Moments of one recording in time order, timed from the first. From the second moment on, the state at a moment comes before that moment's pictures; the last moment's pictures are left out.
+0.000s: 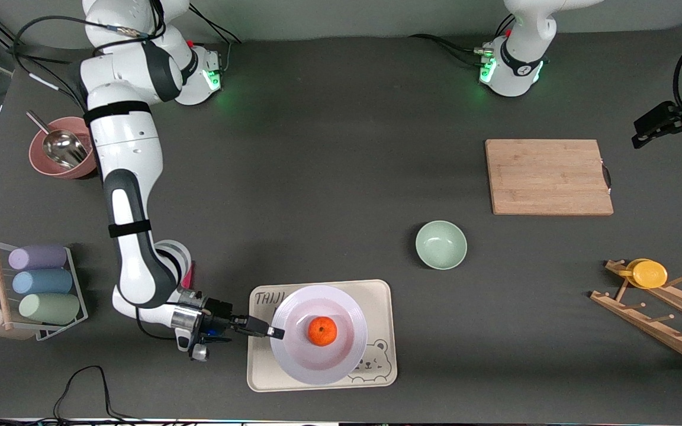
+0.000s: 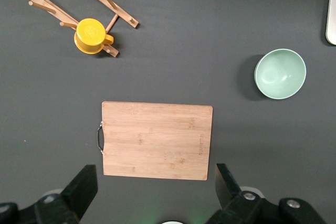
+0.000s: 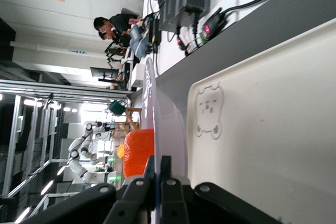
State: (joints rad) left arm 0.11 -0.12 -0.08 -1.67 0.01 1.54 0.00; right arm 0.26 1.12 -0.11 -1.05 1.64 2.09 -0.65
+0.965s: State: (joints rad) left arm 0.11 -0.10 -0.08 -1.67 0.01 1.57 0.00; right arm 0.30 1.22 -0.11 -1.03 1.64 2.14 -0.66
